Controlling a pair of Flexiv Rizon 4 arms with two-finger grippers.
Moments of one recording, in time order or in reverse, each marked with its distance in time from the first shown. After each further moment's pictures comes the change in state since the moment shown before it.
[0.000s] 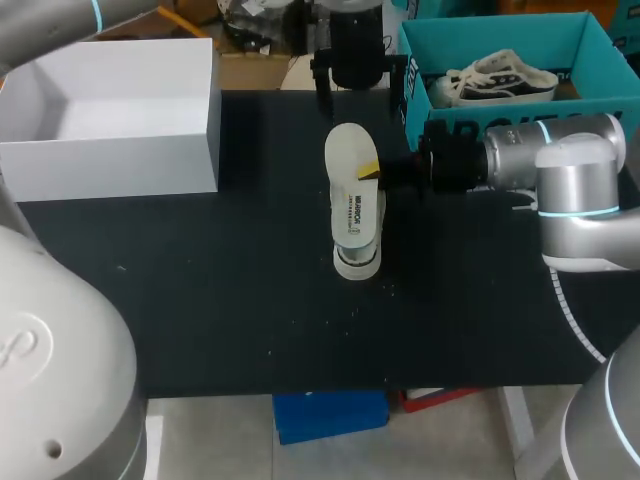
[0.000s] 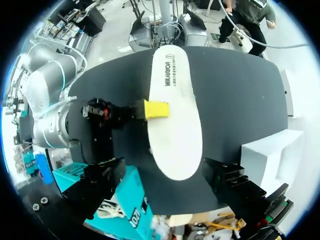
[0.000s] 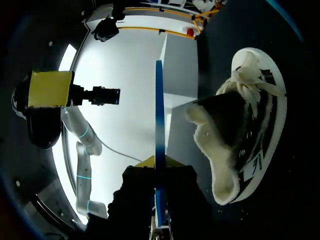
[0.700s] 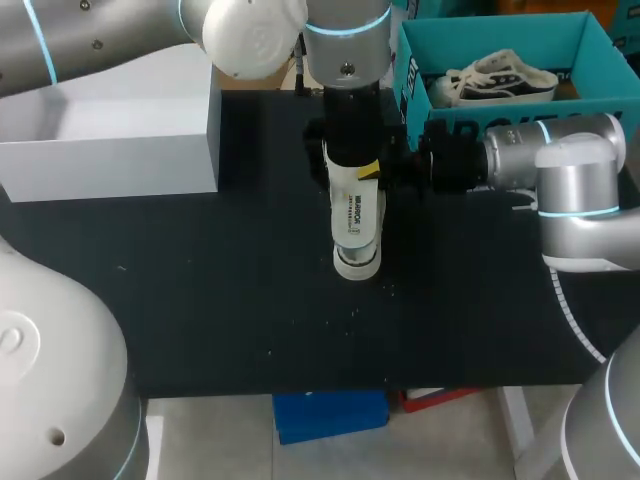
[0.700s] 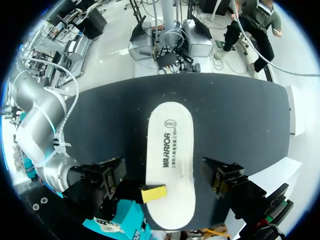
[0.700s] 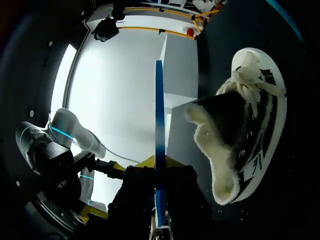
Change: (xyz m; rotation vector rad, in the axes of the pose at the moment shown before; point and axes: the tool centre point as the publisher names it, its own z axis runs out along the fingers) left arm 0.003 -0.119 0.021 0.003 -0.016 -0.033; right arm 0.000 0.000 0.000 0.000 0.000 0.000
